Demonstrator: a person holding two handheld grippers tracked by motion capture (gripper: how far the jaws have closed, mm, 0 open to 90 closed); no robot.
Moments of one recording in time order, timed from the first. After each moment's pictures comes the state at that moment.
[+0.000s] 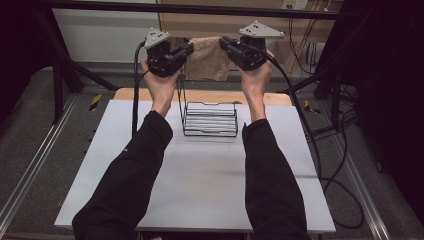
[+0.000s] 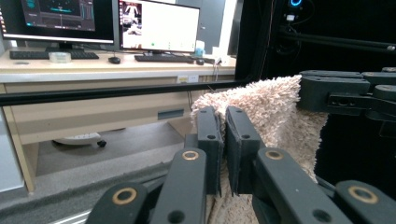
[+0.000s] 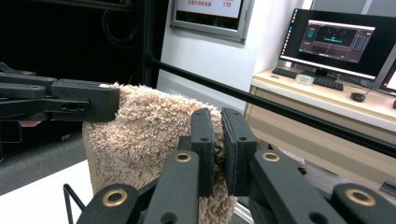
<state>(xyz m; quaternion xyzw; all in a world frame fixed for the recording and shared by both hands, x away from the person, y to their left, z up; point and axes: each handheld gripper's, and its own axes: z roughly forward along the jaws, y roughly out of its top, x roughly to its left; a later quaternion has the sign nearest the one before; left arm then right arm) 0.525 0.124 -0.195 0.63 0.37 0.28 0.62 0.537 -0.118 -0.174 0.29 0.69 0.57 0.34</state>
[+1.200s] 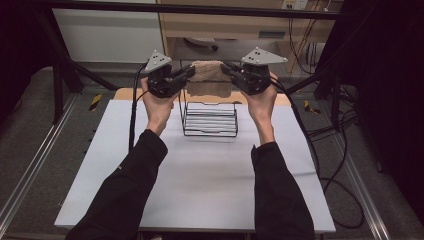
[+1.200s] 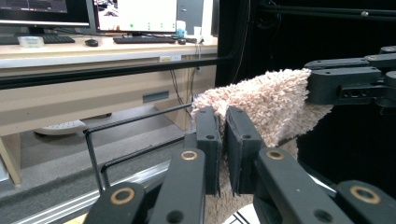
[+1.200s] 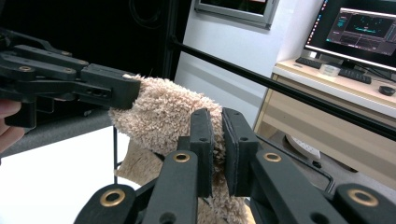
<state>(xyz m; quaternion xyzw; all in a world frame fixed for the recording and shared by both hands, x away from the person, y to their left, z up) 0.497 0.128 -0.230 0.67 0.34 0.26 0.60 0.499 -0.131 -0.211 0.25 0.72 0.56 0.32</state>
